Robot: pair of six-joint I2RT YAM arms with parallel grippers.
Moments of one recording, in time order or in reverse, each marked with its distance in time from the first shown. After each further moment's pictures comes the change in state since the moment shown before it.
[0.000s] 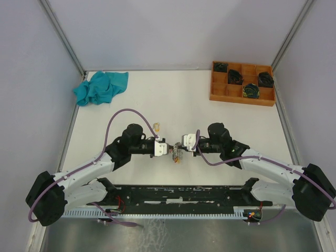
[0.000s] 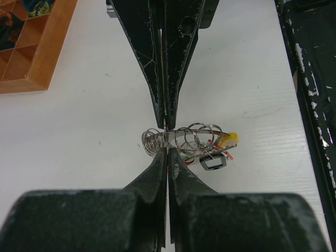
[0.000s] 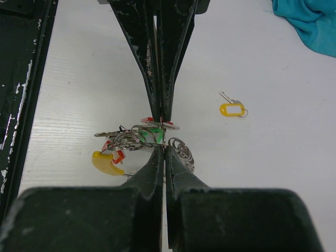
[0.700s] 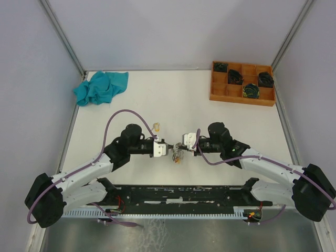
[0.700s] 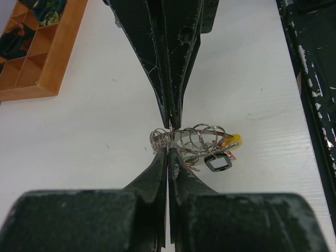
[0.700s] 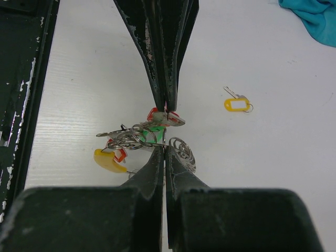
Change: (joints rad) left arm 0.000 -0.028 0.000 0.000 0.000 0.018; right arm -0.013 0.000 0.003 -0.026 -0.011 0.010
